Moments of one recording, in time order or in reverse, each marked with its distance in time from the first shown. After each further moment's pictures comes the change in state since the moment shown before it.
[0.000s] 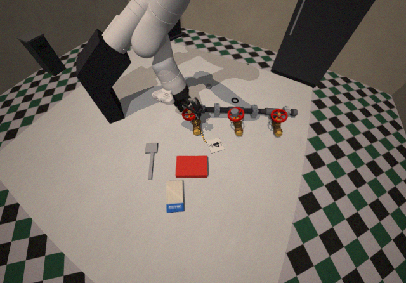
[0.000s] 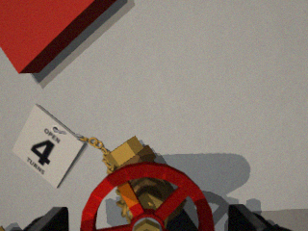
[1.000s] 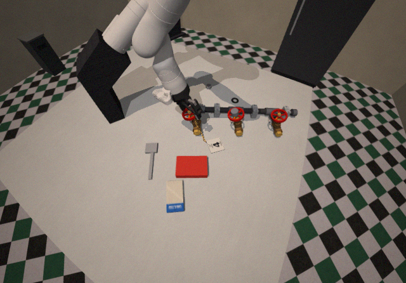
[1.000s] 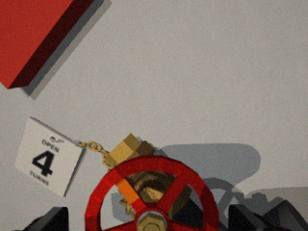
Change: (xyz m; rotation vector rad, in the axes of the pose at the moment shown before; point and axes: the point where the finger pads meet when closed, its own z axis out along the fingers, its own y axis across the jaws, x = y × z) arm -0.003 -0.003 0.001 0.007 -0.008 0.150
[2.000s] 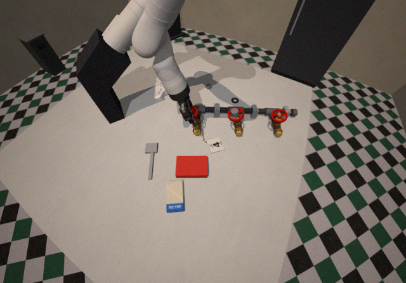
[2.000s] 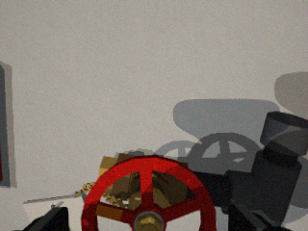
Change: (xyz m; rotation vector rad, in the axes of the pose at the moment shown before) arm 0.001 -0.001 0.001 0.008 0.003 0.670
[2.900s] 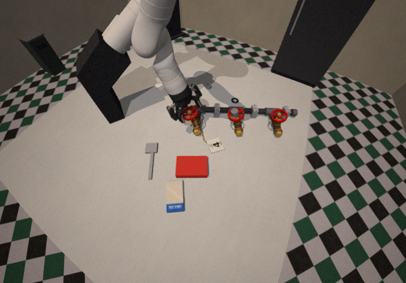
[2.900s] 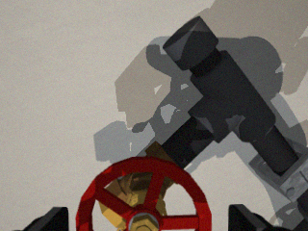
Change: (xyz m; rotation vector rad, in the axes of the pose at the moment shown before) arm 0.000 -0.001 0.001 0.007 -0.002 0.910
